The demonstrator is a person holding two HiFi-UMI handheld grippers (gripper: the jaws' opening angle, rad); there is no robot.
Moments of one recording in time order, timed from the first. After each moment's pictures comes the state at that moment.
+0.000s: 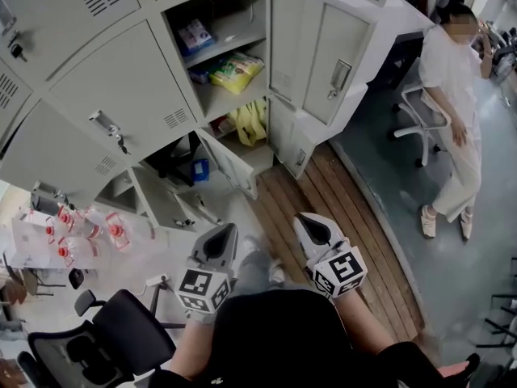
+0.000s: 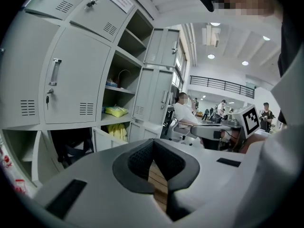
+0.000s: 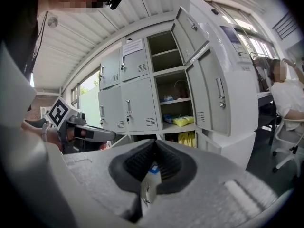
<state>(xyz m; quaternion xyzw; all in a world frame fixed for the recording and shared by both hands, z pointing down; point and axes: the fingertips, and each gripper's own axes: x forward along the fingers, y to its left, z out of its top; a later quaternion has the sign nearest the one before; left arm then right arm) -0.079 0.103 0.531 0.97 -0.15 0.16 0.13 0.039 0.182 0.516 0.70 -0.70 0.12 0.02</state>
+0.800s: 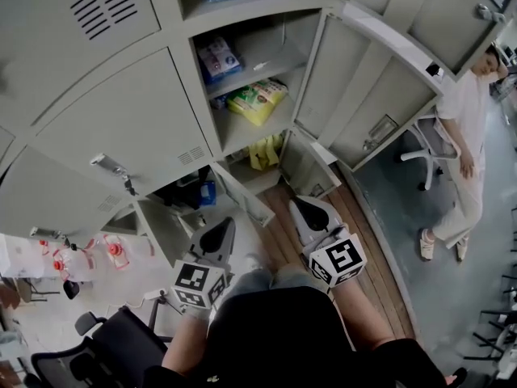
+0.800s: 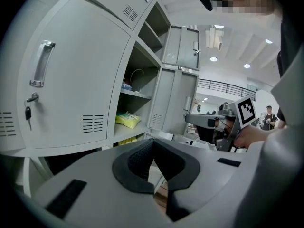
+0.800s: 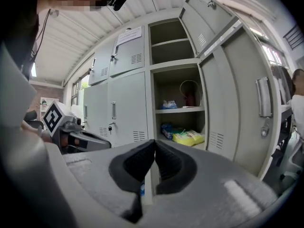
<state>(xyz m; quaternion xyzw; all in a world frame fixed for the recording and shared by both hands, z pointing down) -0.035 -0.064 0.528 0.97 -0.15 0.15 0.13 0.089 -0.010 0.479 0.69 -0.71 0.08 0.05</state>
